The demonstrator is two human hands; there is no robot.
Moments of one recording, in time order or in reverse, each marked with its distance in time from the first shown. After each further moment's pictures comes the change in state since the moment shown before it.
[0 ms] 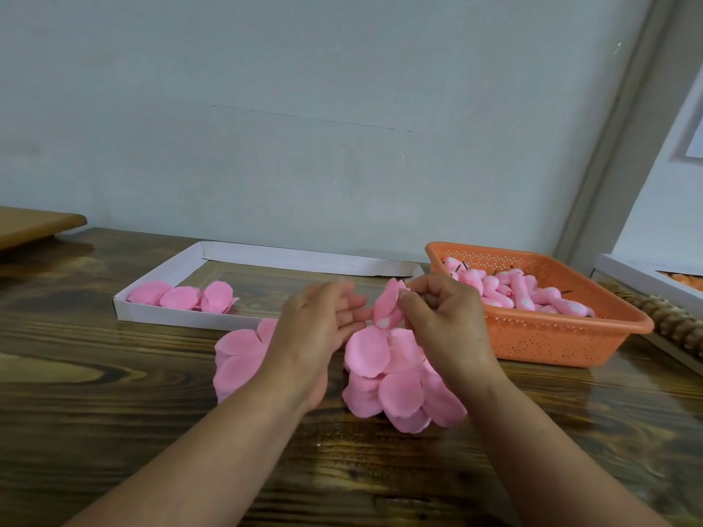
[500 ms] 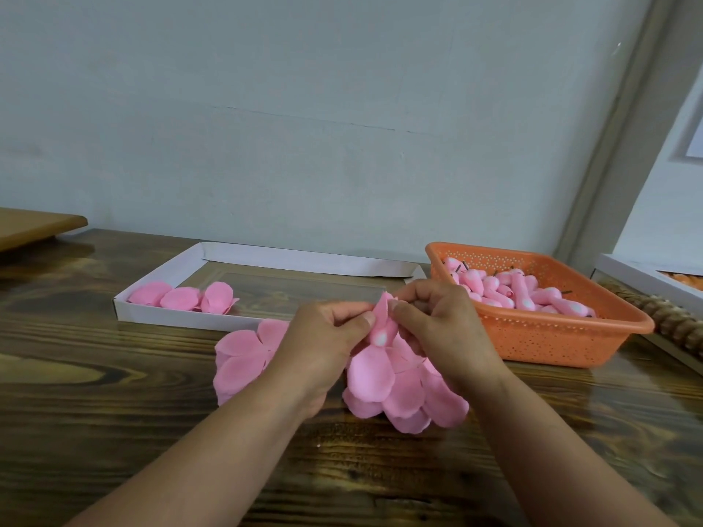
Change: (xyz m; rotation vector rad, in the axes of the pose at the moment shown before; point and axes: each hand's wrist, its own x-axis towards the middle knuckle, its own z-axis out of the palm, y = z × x) left_hand -0.001 -0.011 -0.003 0.242 -0.179 0.007; right_hand -0.001 -0.005 -0.005 0.092 -0.170 0.112
